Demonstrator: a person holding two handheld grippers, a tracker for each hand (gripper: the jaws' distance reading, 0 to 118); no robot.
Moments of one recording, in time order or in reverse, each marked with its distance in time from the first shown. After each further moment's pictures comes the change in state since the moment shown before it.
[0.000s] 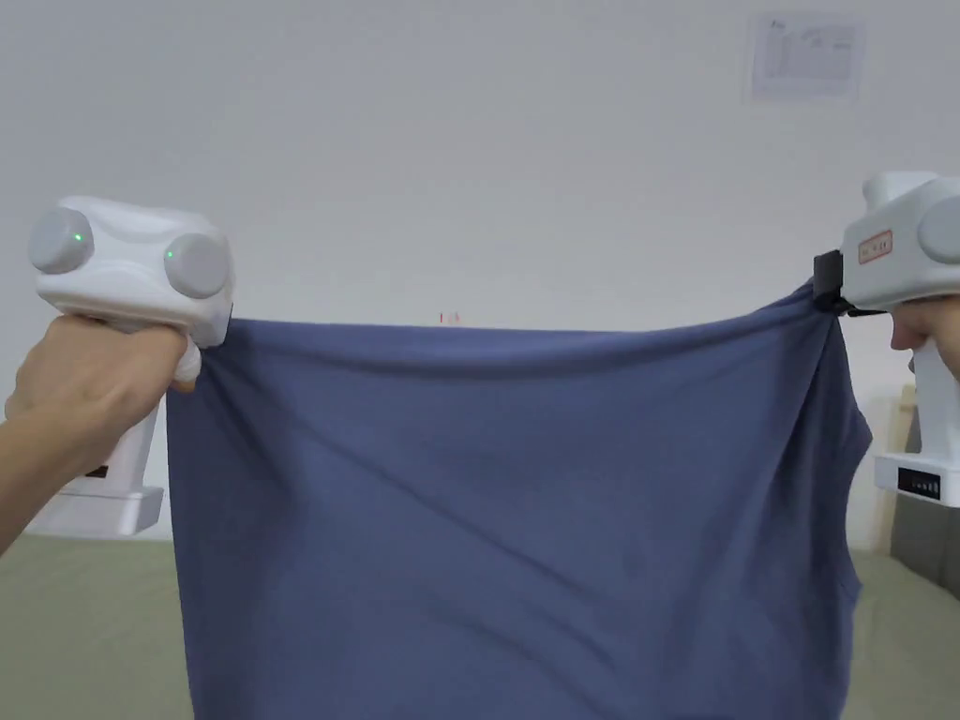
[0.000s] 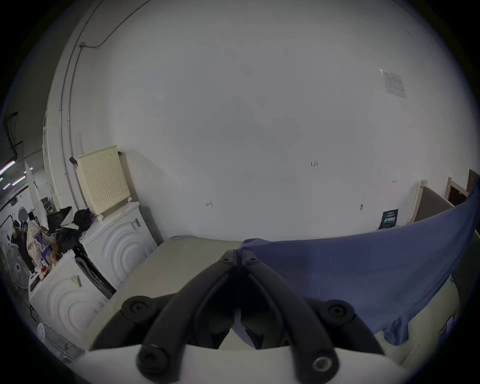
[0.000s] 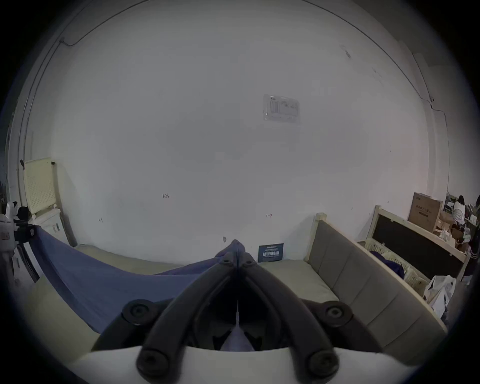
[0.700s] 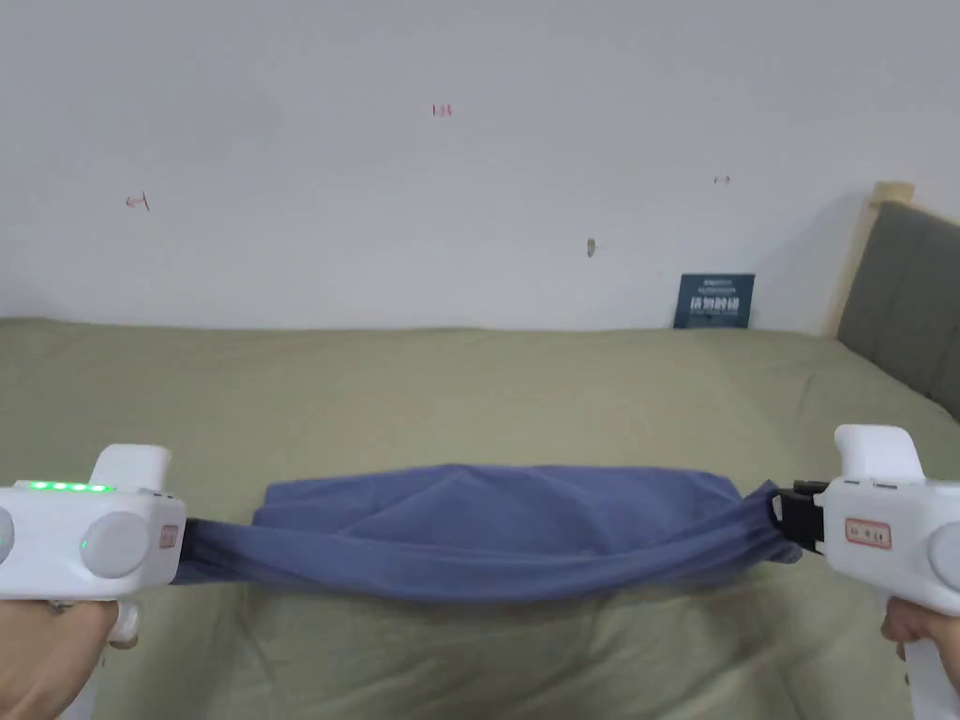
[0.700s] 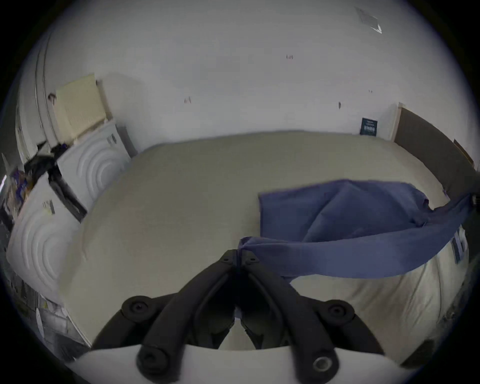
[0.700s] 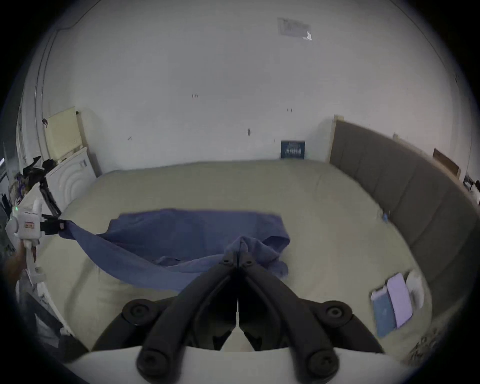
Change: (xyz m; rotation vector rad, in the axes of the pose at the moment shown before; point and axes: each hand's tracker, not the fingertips) left arm -0.055 -0.358 0.083 -0.396 -0.175 -0.036; right arm 0.000 -0.339 0.206 -0.364 0.162 -0.040
